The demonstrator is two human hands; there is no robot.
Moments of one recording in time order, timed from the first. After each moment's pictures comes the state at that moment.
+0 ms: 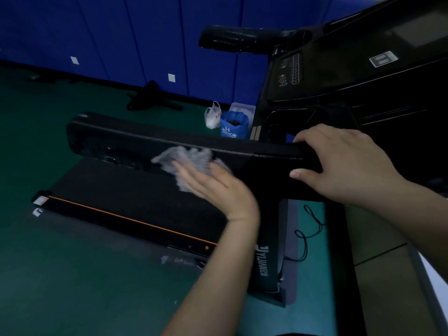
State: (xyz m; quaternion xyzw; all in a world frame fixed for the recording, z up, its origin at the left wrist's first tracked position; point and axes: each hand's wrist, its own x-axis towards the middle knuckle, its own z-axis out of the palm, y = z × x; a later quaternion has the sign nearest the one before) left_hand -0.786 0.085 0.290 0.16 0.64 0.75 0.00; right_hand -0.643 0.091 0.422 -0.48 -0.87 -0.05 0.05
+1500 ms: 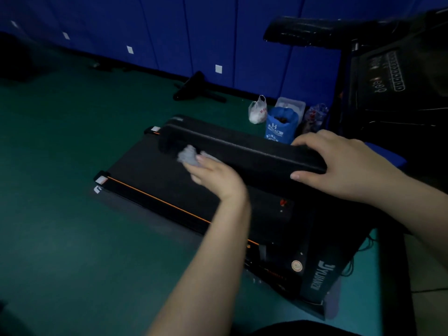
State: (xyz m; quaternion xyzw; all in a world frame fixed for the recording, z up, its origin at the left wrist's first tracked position) left_hand -0.982 0.089 0.297 -0.04 0.61 0.79 0.08; right_hand -0.794 0.117 0.407 -0.40 -0.91 0.10 0.01
